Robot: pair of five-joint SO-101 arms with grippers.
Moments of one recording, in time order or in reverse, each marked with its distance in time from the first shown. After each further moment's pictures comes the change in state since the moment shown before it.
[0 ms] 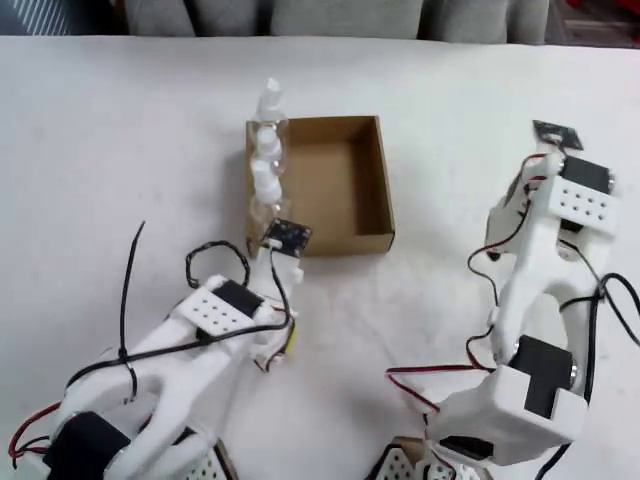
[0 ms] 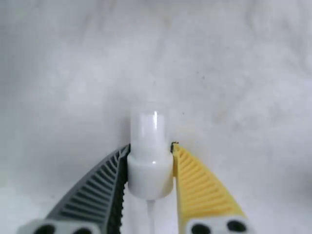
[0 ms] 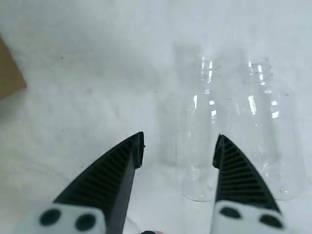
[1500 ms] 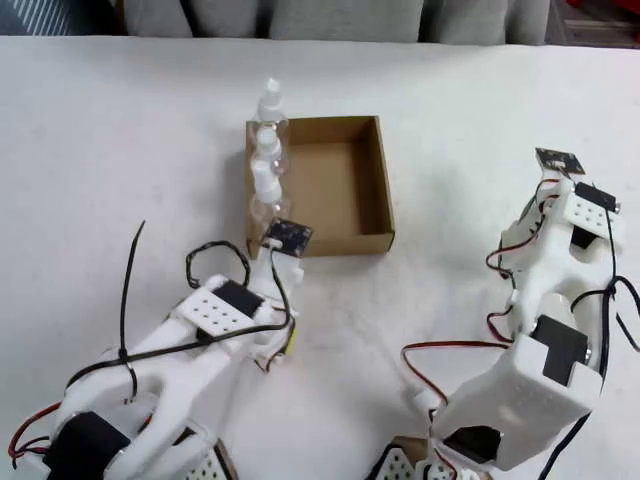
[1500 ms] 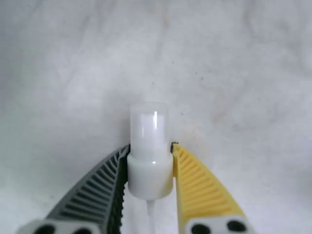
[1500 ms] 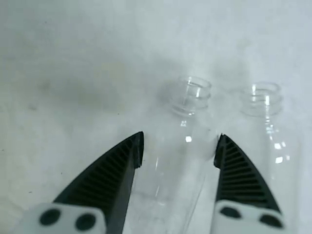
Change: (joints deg) left arm 0.1 0.0 0.0 -0.2 0.0; right arm 5.2 9.5 5.7 -13.5 9.8
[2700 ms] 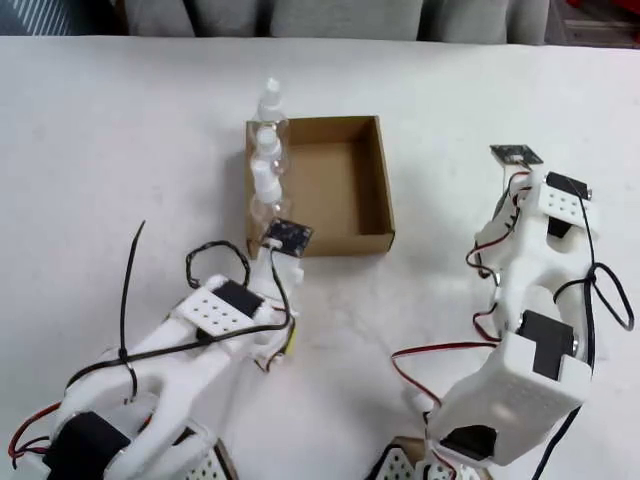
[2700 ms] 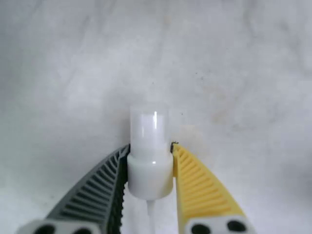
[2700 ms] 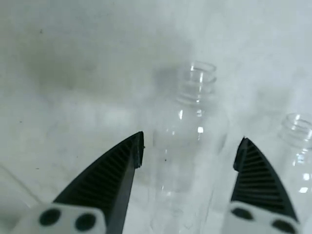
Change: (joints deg) left arm 0.0 0.0 0.0 0.0 0.0; right arm -5.8 0.0 0.0 2.4 7.1
